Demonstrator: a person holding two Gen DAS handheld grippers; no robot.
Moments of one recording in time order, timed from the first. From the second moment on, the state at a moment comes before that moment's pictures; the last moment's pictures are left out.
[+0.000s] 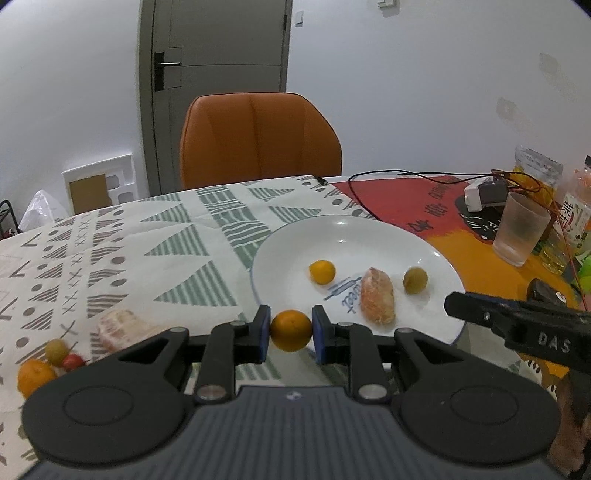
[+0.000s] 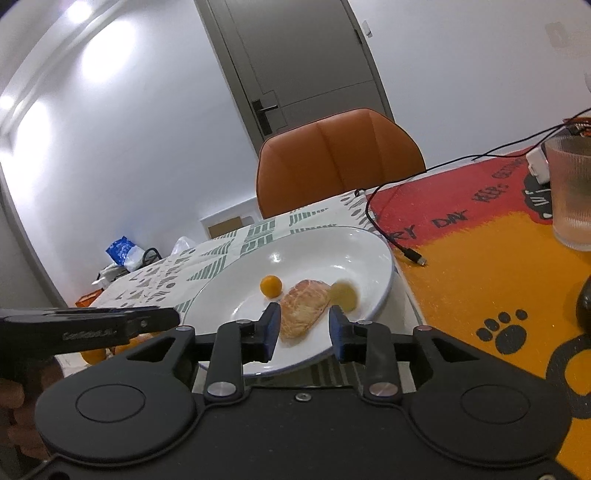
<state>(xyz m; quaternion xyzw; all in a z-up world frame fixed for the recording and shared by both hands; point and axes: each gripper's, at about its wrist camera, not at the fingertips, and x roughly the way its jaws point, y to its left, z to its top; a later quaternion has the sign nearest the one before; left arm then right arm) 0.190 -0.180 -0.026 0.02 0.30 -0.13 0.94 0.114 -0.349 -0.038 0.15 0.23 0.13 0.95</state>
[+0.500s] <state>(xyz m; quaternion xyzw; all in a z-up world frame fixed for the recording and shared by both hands) 0.208 -0.192 -0.016 0.03 0.29 -0.12 0.95 0.103 -0.346 -0.036 0.17 0.22 0.14 0.95</state>
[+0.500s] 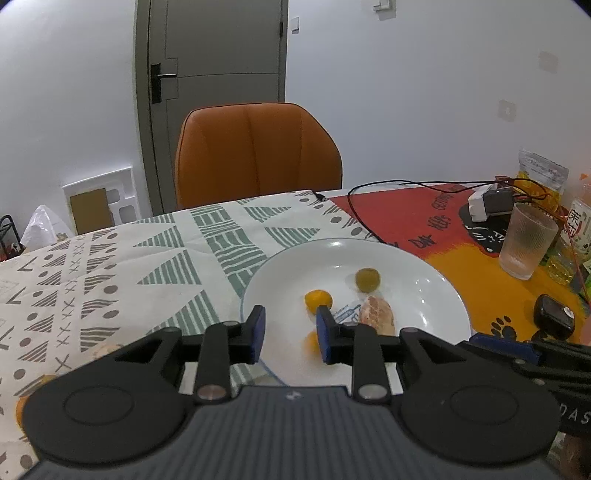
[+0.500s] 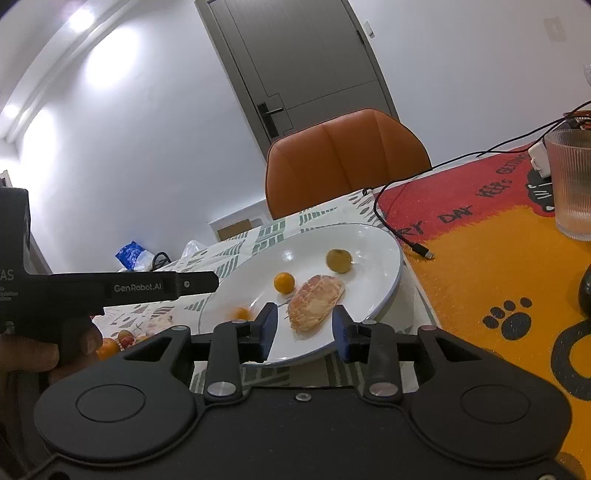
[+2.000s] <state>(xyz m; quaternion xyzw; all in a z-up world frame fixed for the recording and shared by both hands) 0.125 -0.022 0.016 -0.07 0.25 0.00 0.97 0.091 -0.241 0.006 0.11 0.22 0.18 0.95</state>
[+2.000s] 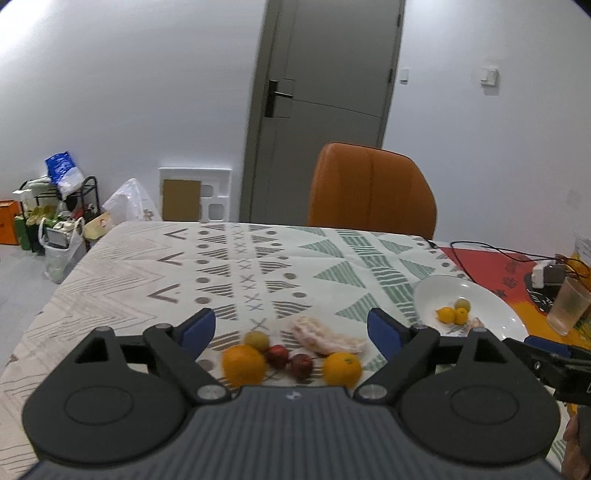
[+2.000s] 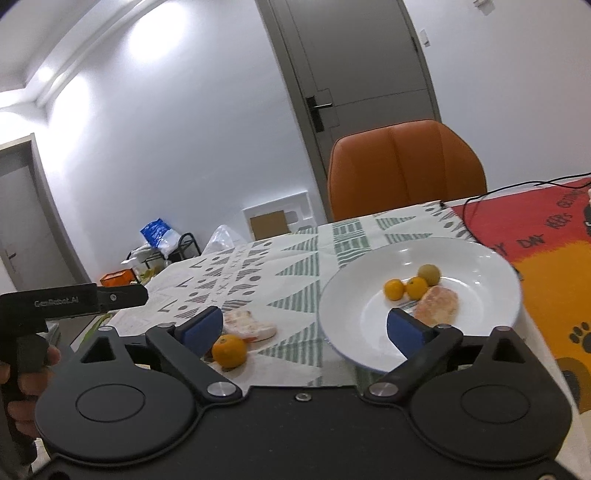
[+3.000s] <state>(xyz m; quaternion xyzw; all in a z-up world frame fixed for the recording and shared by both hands) 0.118 0.033 -0.005 -0.10 0.27 0.04 0.96 0.112 -0.175 -0.007 0.07 0.27 0.25 0.93</state>
